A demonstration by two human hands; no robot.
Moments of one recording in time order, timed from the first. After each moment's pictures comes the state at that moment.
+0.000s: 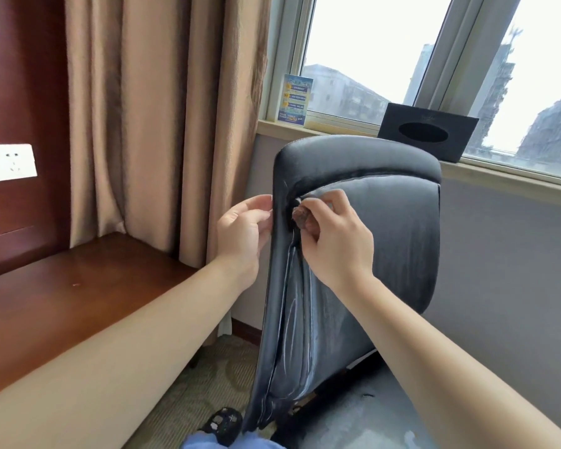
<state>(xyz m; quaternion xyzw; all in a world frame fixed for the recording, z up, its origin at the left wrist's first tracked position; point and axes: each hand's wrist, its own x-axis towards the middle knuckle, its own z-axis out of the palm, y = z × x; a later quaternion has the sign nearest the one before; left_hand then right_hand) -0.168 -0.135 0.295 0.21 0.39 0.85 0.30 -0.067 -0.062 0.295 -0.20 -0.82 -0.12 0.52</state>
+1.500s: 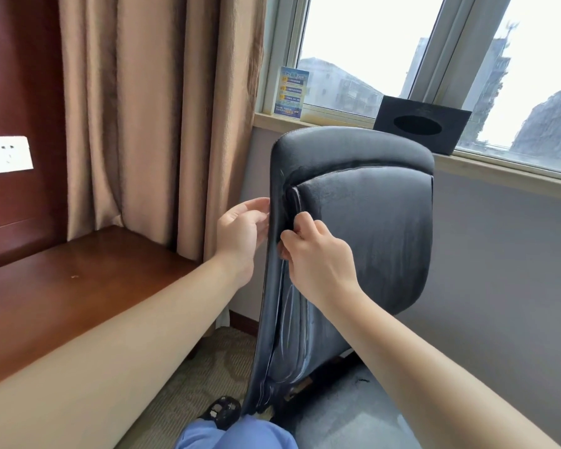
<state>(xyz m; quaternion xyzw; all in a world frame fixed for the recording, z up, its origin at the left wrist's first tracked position) -0.161 -0.147 0.282 0.22 0.44 0.82 0.30 -0.062 -0.072 0.260 -0.21 -0.87 -0.25 0.36</state>
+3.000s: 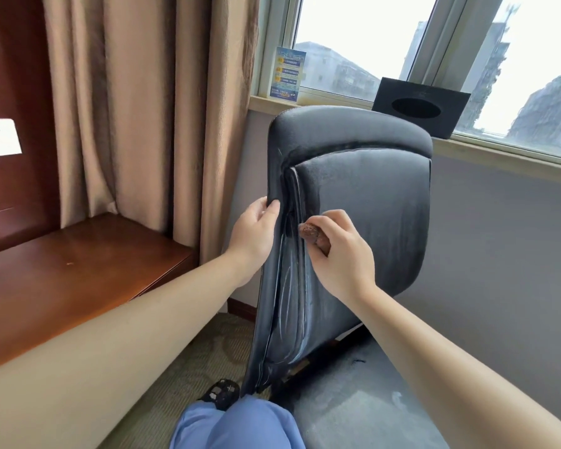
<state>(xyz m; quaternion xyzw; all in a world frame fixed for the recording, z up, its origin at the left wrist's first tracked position) -0.153 -0.141 0.258 0.37 0.59 0.68 0.23 -0.030 -0.060 0.240 -0.24 -0.86 0.00 0.45</state>
